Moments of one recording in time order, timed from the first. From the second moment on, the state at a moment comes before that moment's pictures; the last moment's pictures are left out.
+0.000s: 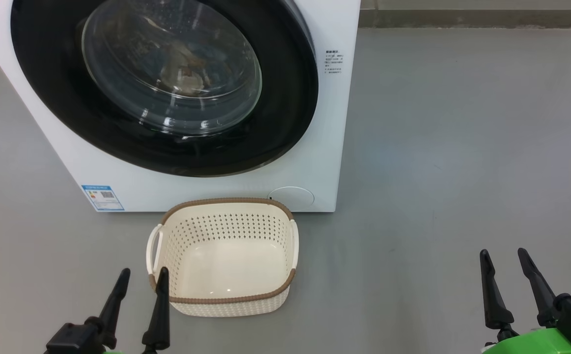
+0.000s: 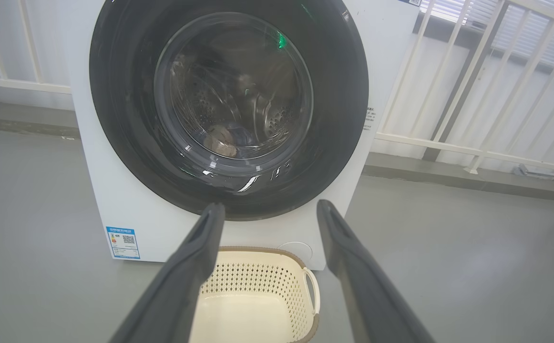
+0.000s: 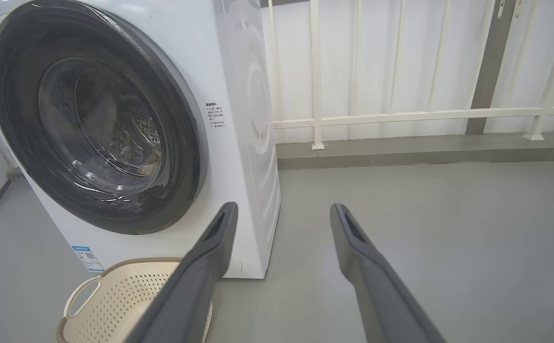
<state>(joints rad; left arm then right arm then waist) 0.04 0.07 -0.12 0.08 -0.33 -0.13 -0.26 0.04 -0.04 -0.16 0.08 0.16 0.14 -0.26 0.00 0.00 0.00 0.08</state>
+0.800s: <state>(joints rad) 0.04 0.08 -0.13 0.07 -0.32 -0.13 -0.26 0.04 -0.04 -0.15 0.09 0.16 0.14 -0.26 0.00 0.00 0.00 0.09</state>
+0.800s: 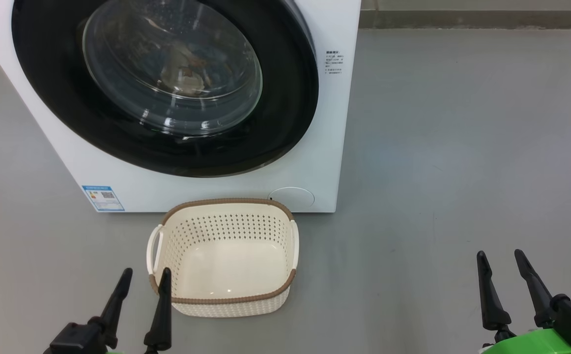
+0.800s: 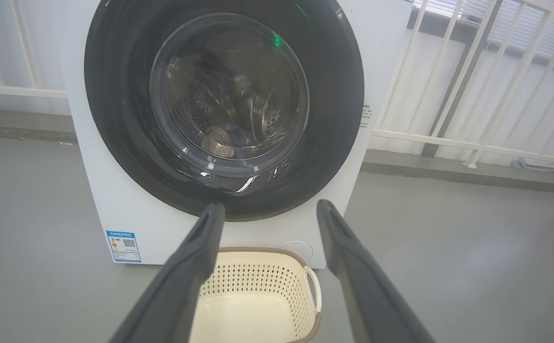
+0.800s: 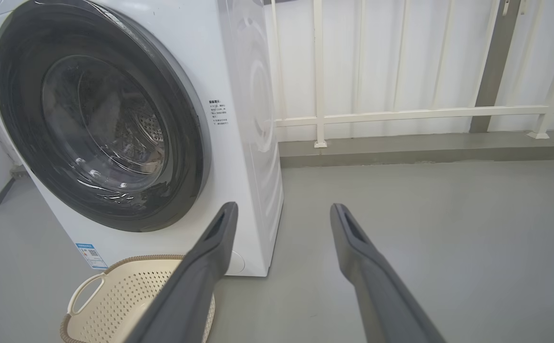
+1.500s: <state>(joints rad) 0.04 0.10 -0.16 0.08 -0.33 -0.13 -0.26 0.04 -0.04 -0.14 0.09 0.16 0.14 -0.26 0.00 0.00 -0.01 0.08</state>
